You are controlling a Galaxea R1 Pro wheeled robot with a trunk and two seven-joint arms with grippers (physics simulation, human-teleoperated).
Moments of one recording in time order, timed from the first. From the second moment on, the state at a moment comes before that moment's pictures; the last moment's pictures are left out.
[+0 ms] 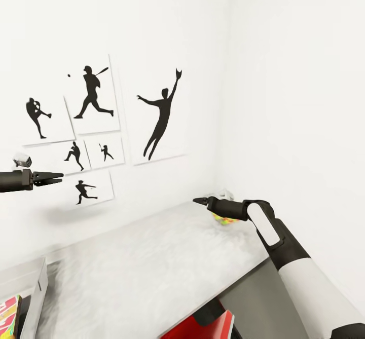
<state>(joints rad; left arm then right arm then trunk) -1.12 0.73 0.02 -0.62 0.06 0.83 -1.57 -0.78 -0.09 0.22 -1.04 -0.90 0.87 0.17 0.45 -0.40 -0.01</state>
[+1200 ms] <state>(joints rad) -1.11 0.71 0.02 -0.62 0.06 0.83 -1.57 -1.04 -0.03 0.21 -0.97 -0.88 1.04 -0.33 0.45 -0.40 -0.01</state>
